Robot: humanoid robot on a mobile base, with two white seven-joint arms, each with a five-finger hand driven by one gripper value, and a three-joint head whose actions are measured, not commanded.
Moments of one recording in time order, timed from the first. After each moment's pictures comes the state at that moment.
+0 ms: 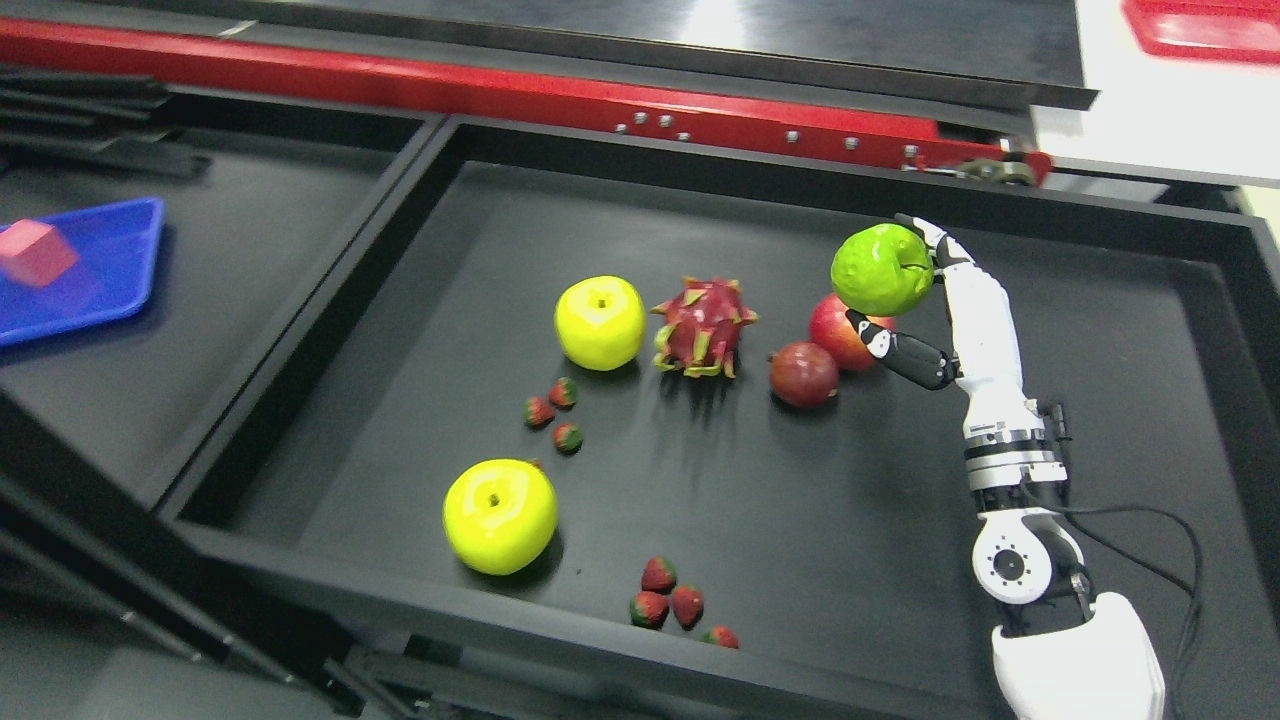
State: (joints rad) left arm 0.04 0.00 -0.06 -0.05 0.05 -0.02 -0.14; right arm -0.13 -0.13 -0.05 -1.67 0.66 -0.13 -0.17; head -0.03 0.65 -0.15
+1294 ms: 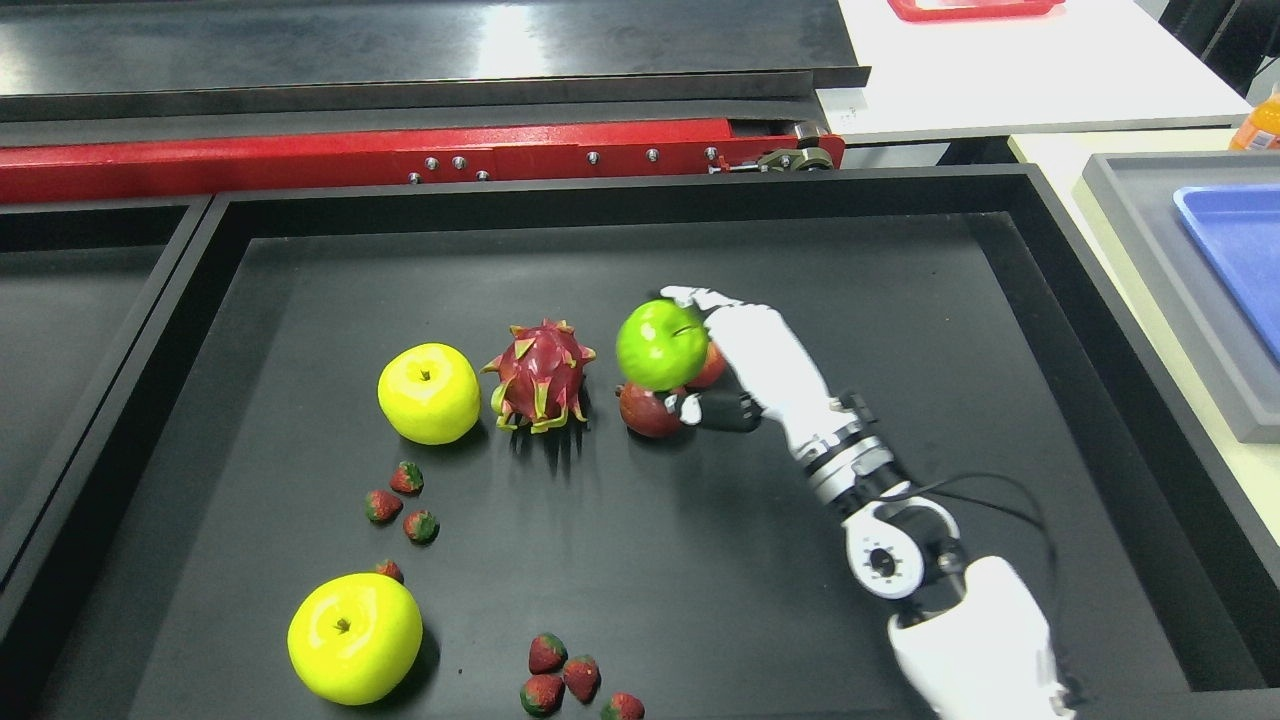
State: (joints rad) left arm 0.04 0.00 -0.06 -0.05 0.05 -0.02 -0.14; right arm -0.25 -0.10 0.31 -1.63 0.75 -0.16 0.08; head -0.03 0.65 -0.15
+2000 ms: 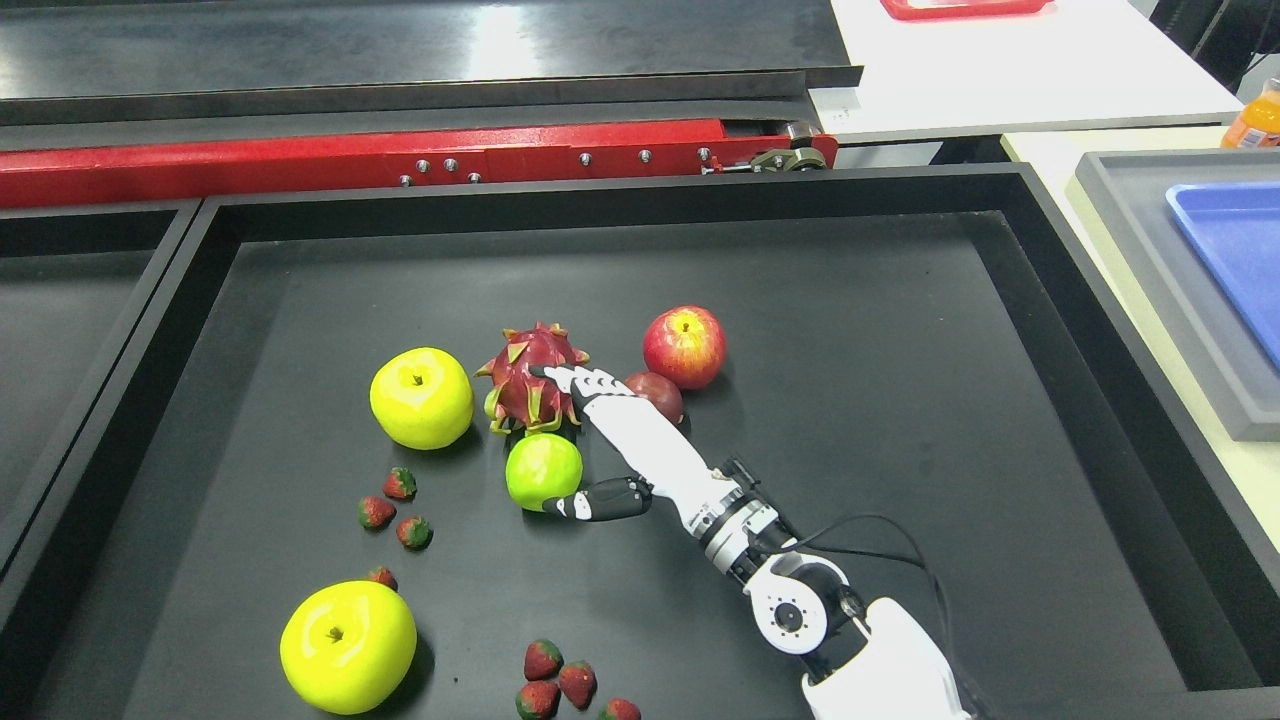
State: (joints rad) left arm 0.04 0.00 -0.06 -0.05 0.05 -0.02 -0.14; right arm -0.20 -0.03 0.44 -1.55 0.56 -0.15 0.09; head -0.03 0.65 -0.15
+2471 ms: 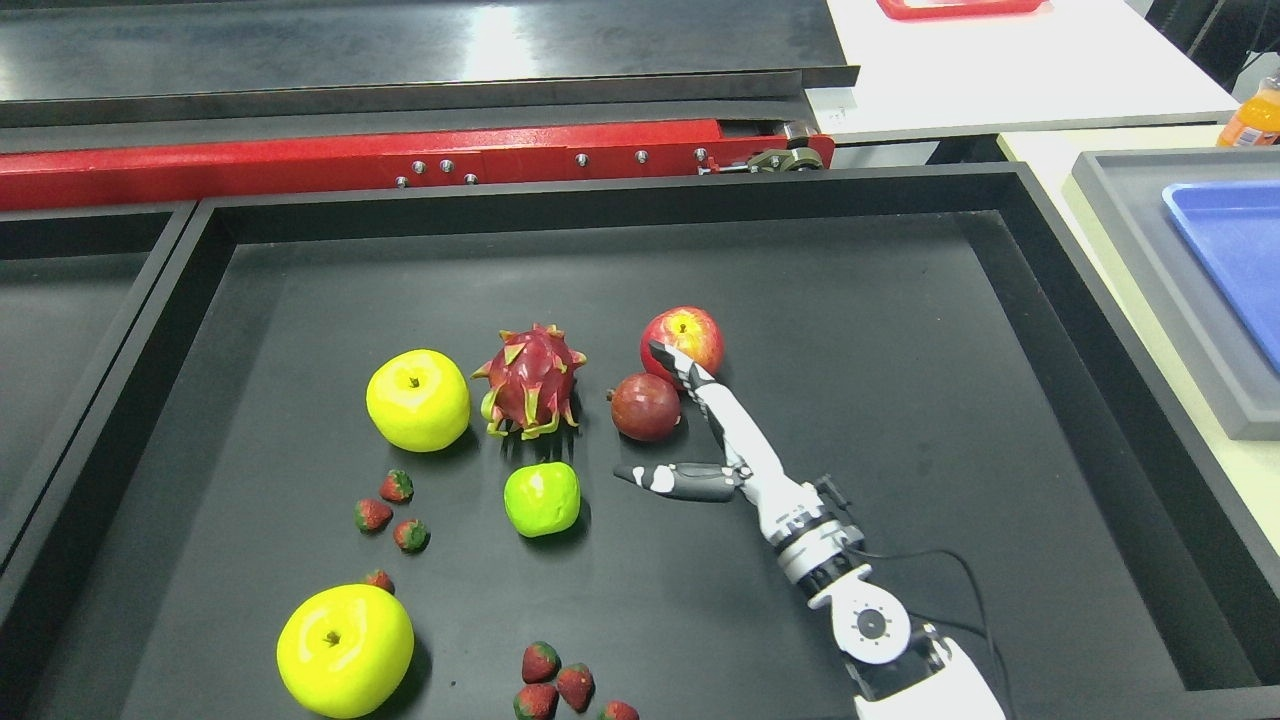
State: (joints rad) left arm 0.04 0.00 -0.06 -0.05 0.05 -0.02 -0.14; right arm -0.06 -0.01 0.21 -1.58 0.12 -0.15 0.13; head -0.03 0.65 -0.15
